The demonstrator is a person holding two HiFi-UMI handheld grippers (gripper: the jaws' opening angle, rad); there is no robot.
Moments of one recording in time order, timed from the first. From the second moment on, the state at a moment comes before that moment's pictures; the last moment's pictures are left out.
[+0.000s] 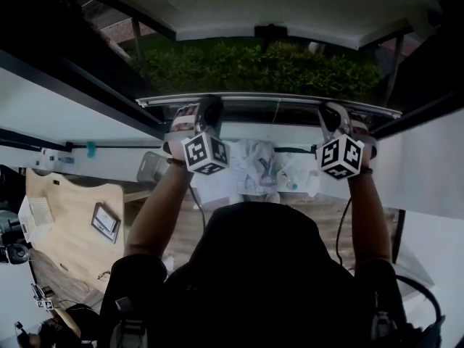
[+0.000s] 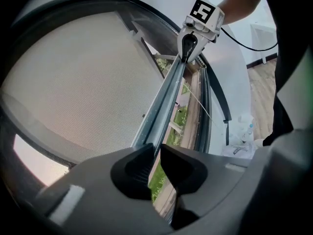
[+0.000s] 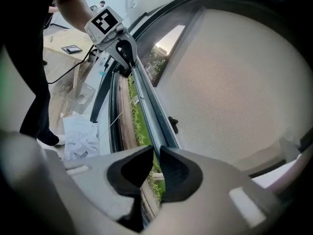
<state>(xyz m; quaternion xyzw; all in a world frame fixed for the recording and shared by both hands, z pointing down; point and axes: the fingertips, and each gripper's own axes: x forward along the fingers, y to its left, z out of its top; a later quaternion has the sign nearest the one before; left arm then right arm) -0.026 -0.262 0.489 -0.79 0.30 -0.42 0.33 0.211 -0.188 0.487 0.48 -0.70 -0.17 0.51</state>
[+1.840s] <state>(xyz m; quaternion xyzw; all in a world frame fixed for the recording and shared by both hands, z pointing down) -0.025 -0.264 0.370 -0.79 0.32 -0.38 0.36 0.212 -0.190 0.368 0.50 -0.67 -0.24 0.49</state>
